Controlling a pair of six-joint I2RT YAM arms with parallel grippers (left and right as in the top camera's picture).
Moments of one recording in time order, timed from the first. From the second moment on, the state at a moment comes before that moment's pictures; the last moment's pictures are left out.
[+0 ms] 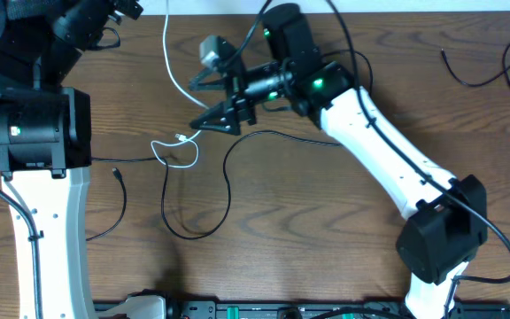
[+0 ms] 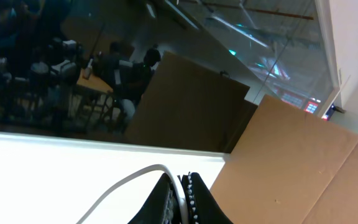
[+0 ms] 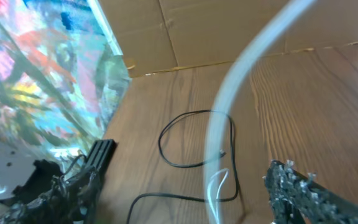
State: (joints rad) left arm 0.02 1.41 1.81 -0.05 0.68 -0.72; right arm 0.61 1.96 1.79 -0.33 -1.10 -0.21
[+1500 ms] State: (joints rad) left arm 0.02 1.54 1.81 -0.82 0.36 -0.56; right arm 0.21 1.96 1.79 -0.25 -1.12 0.35
